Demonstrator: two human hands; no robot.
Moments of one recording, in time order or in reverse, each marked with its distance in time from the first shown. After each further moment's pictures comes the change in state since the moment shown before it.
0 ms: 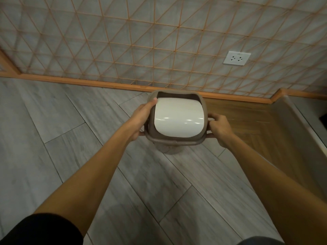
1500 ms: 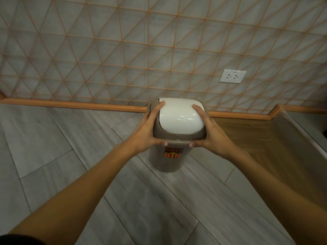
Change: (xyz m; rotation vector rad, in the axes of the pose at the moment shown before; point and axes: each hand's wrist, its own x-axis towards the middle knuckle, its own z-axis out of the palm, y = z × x) left_hand 0.074 0.000 -0.001 0.543 -0.132 0.766; right_hand 0.044 -0.018 0.013 -0.421 -0.099 -0.596
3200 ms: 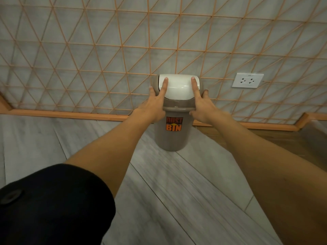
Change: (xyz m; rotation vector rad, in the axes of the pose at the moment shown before) left_hand 0.138 -0.024 -0.005 0.580 0.059 -0.180; right_hand 0.157 0.024 0.008 -0.310 0.043 0.122
